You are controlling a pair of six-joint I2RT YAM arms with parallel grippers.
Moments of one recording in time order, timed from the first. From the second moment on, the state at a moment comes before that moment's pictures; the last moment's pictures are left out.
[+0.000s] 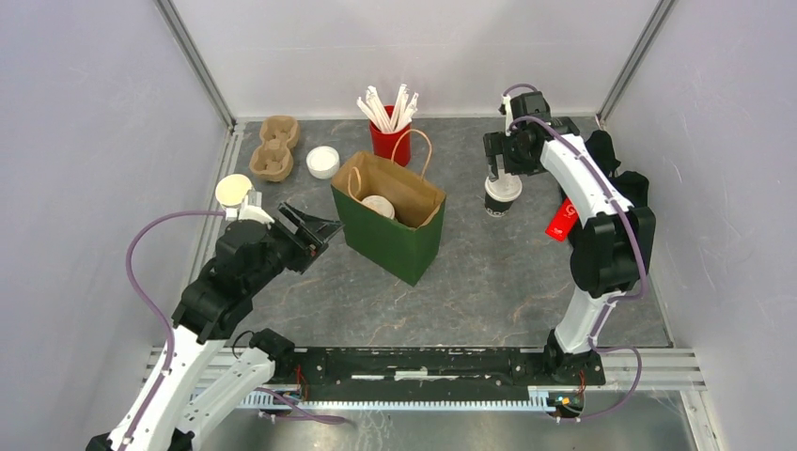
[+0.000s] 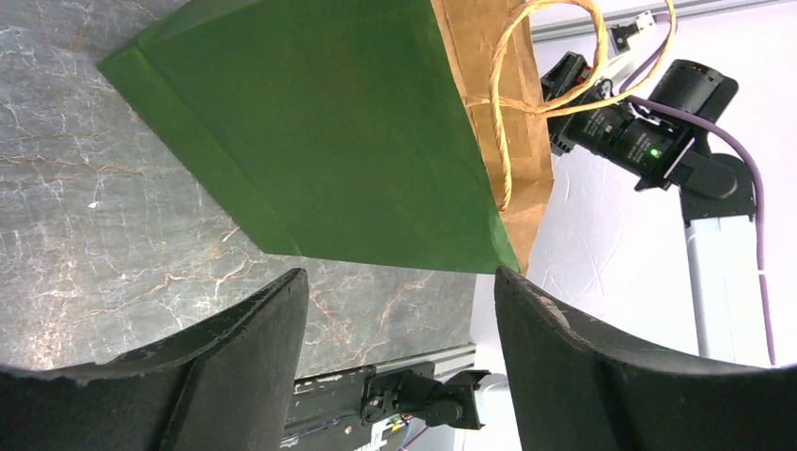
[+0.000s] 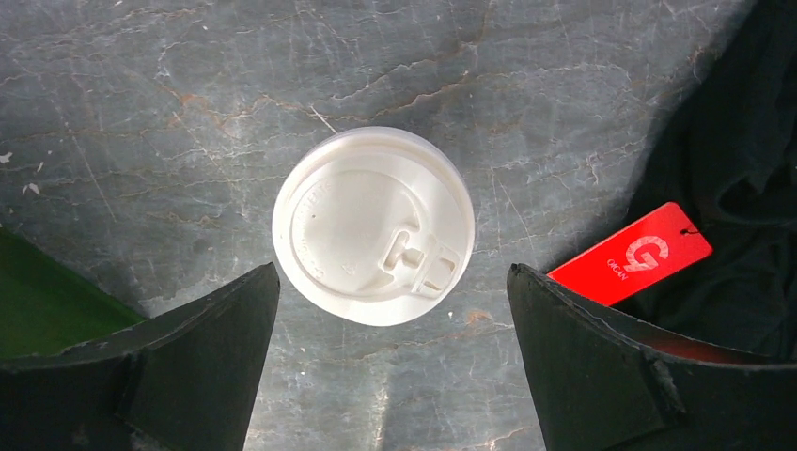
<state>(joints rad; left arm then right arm) -0.48 0.61 0.91 -0.71 -0.03 -1.15 0.20 1.82 1.68 -0.88 0.06 0.04</state>
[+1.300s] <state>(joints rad) -0.48 0.64 0.88 -0.71 -0.02 -1.12 0.27 1.83 1.65 -0.84 0.21 0.20</state>
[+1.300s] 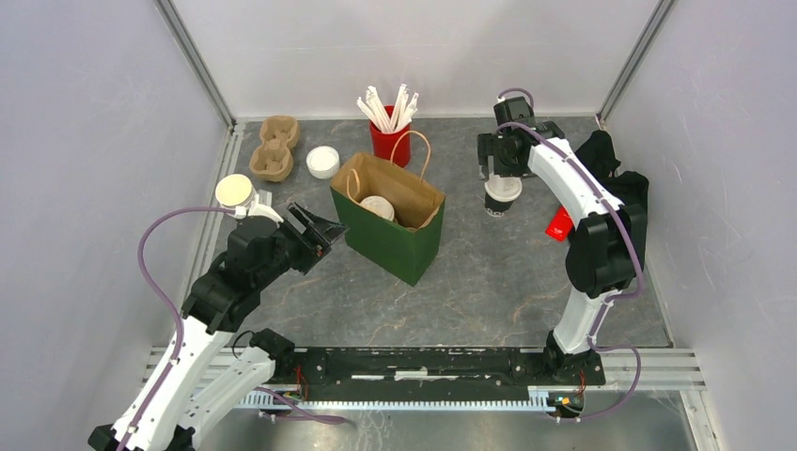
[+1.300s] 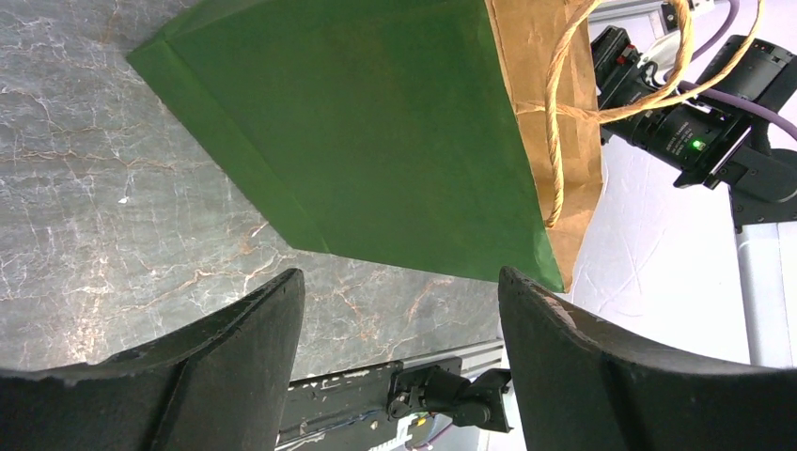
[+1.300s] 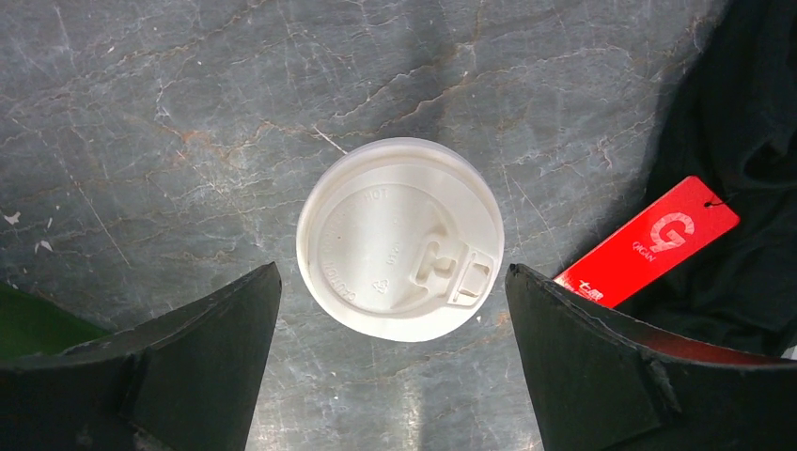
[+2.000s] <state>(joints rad) -0.48 0.64 0.88 -0.70 0.00 -1.12 0.23 1.85 1.65 -0.84 0.14 0.08</state>
